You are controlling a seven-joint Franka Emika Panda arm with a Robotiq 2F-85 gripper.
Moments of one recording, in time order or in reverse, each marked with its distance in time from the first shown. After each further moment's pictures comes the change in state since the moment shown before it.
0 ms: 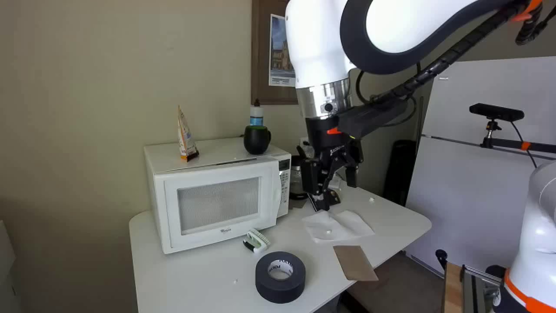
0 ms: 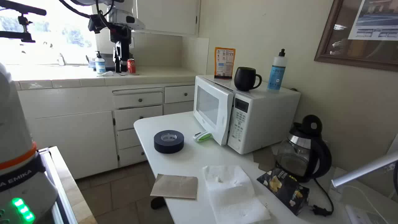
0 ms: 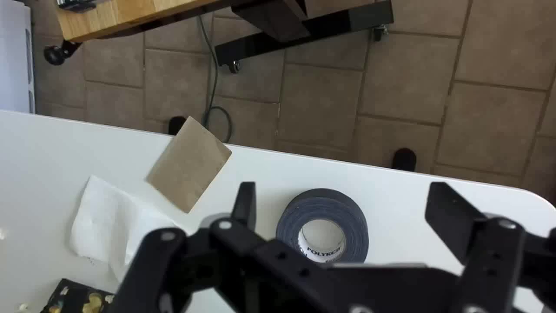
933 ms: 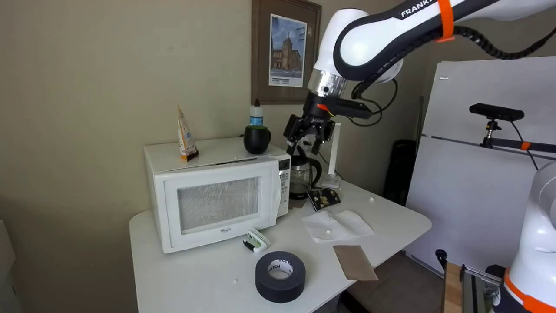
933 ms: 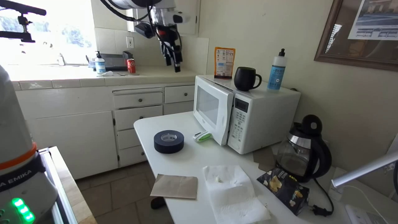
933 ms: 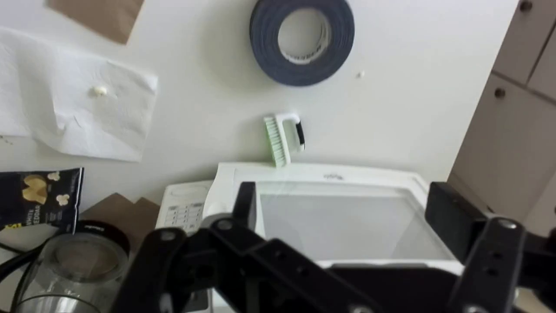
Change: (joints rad) arm -0.054 0.042 -0.354 -0.044 0.048 0.567 -0.322
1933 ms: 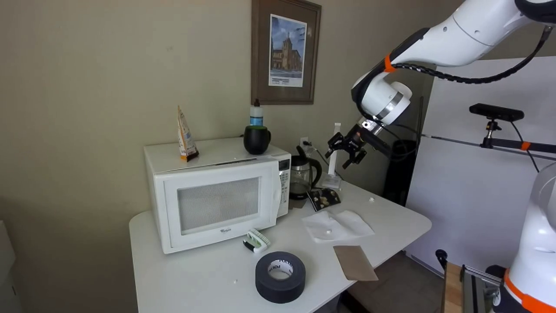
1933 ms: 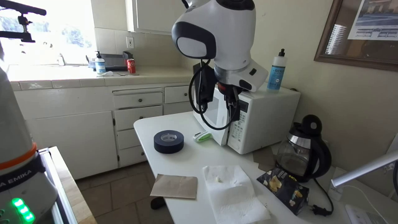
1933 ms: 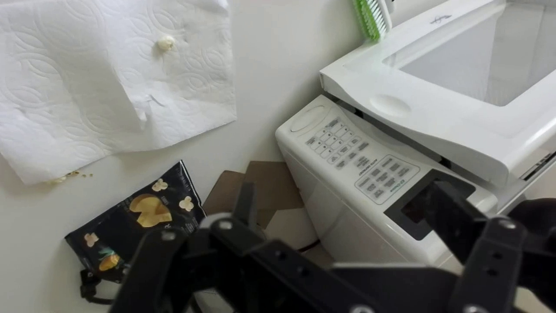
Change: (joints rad) arm -0.035 0.347 -0.557 0.087 0.799 0.161 -0.771
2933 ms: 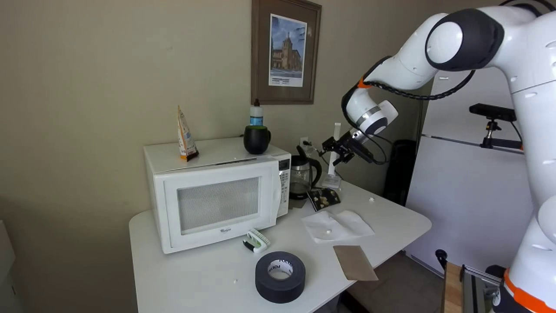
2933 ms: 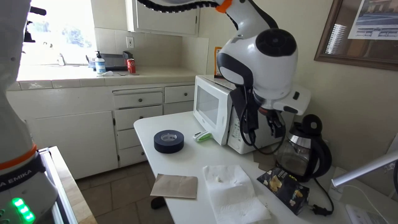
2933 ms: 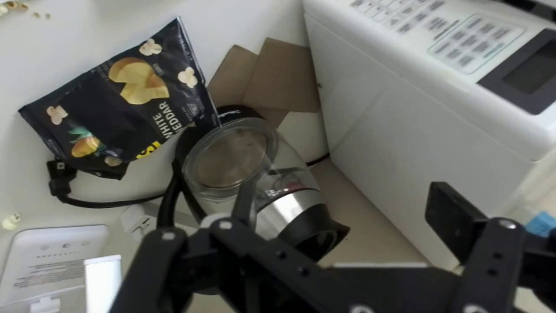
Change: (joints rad) arm -0.217 0.406 0.109 0.387 0.425 -0.025 -0.397
